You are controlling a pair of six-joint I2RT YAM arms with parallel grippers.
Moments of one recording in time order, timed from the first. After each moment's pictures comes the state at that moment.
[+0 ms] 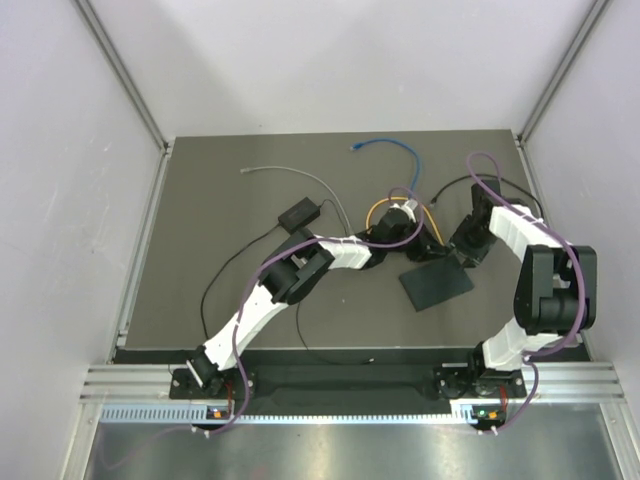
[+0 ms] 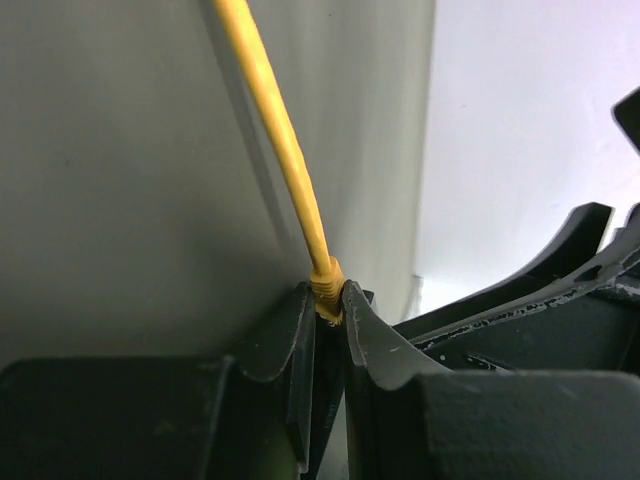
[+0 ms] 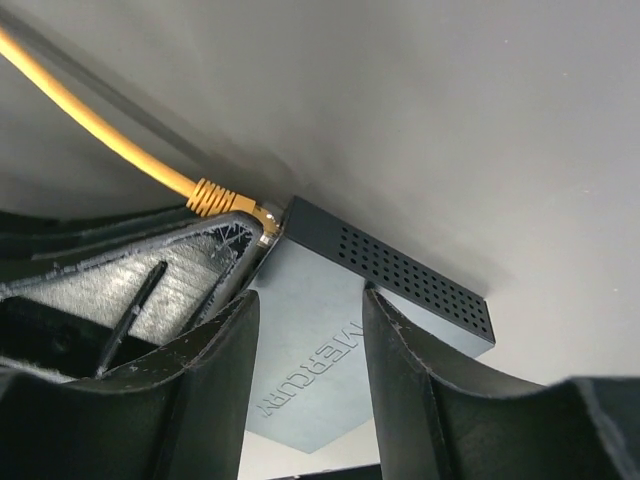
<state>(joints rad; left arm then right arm) -0.89 2.59 1.79 0.49 0.40 -1.29 -0.02 1.61 1.04 -0.77 0.00 0.65</state>
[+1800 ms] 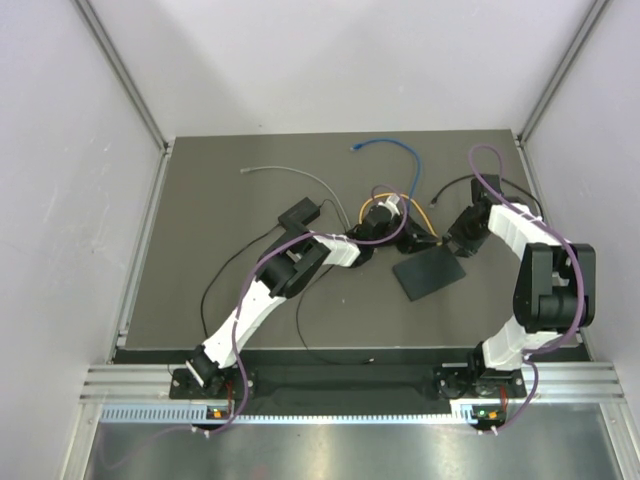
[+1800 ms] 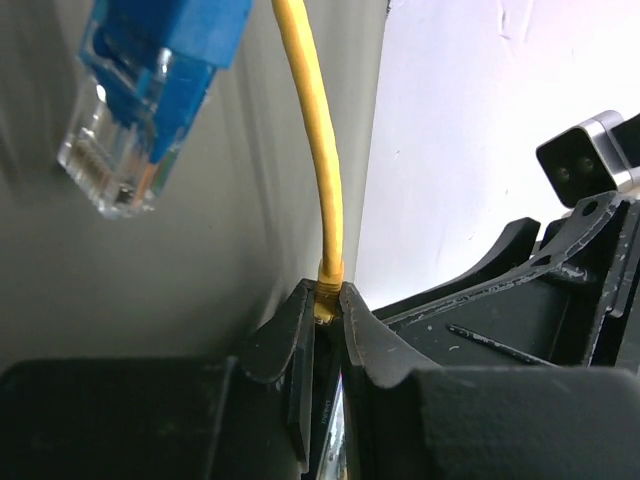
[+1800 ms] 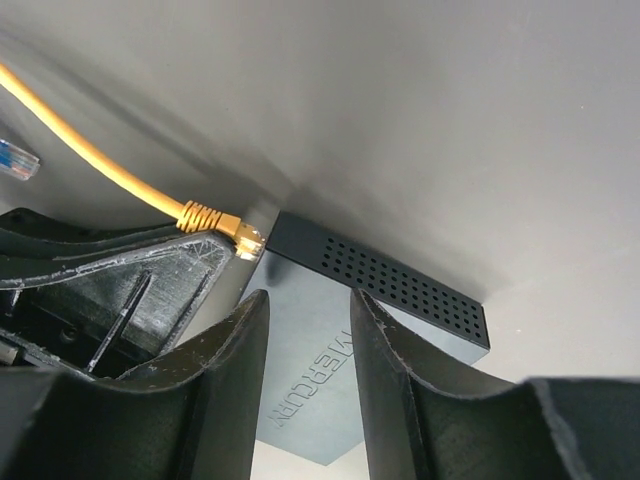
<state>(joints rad) -0.82 2.61 1.72 0.70 0.43 -1.47 -0.02 1.65 1.05 -0.66 -0.03 0.71</state>
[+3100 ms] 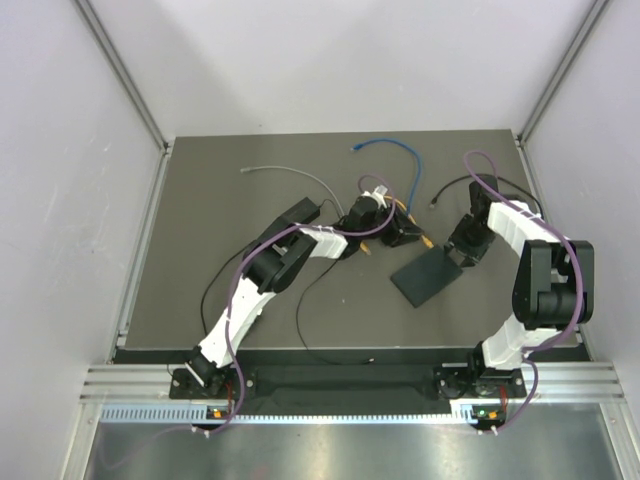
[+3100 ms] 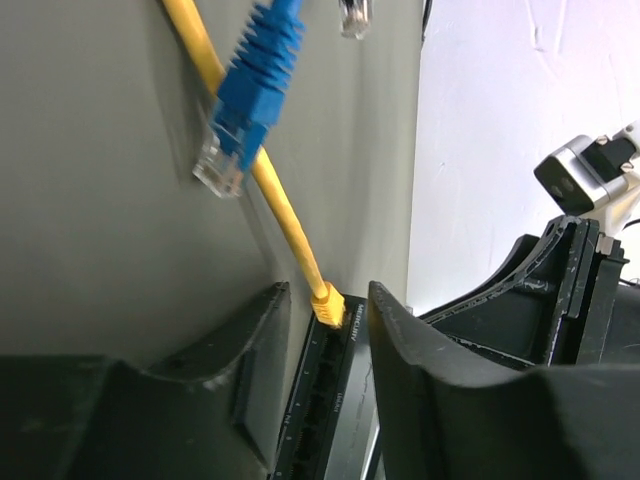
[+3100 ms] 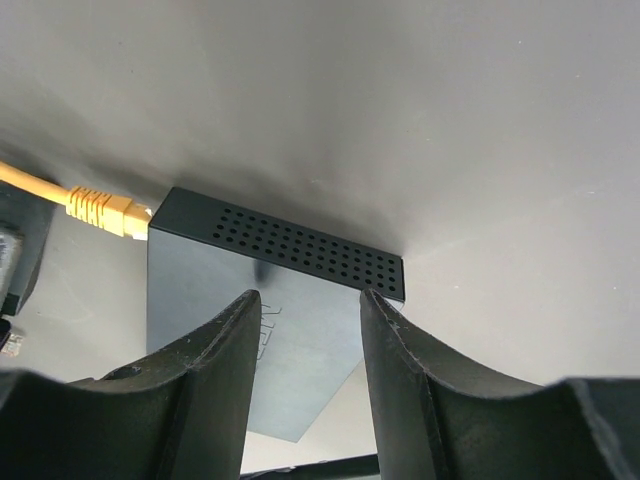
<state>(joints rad) -0.76 2.50 1.61 0.61 0.43 -1.27 -0.01 1.65 1.08 -0.80 0.00 0.63</state>
